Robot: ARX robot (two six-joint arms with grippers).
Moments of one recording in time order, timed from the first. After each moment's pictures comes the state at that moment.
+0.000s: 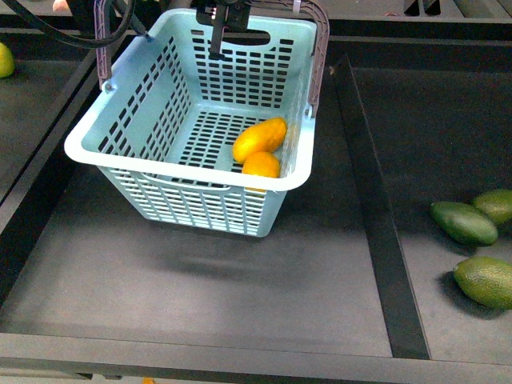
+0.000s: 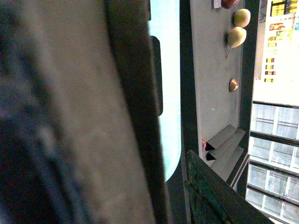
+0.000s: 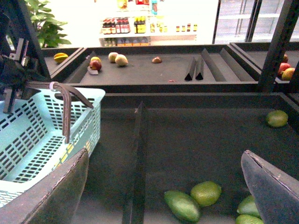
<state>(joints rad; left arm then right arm) -0.42 2.49 2.02 -0.15 -0.33 -1.63 0.00 0.00 0.02 0.00 0.00 0.00</state>
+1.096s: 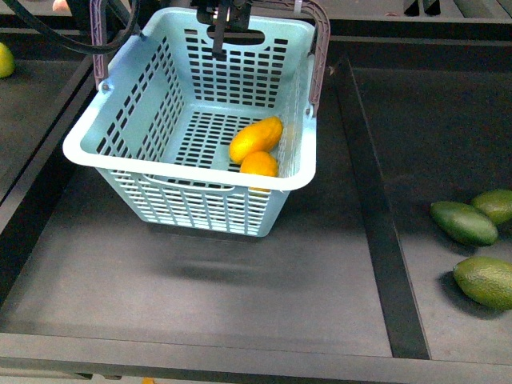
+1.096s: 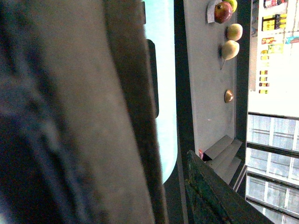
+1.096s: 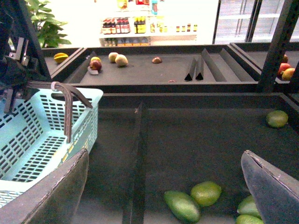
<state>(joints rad) -0.44 2.49 2.02 -0.13 -0.41 -1.64 0.00 0.00 0.02 0.00 0.00 0.00</state>
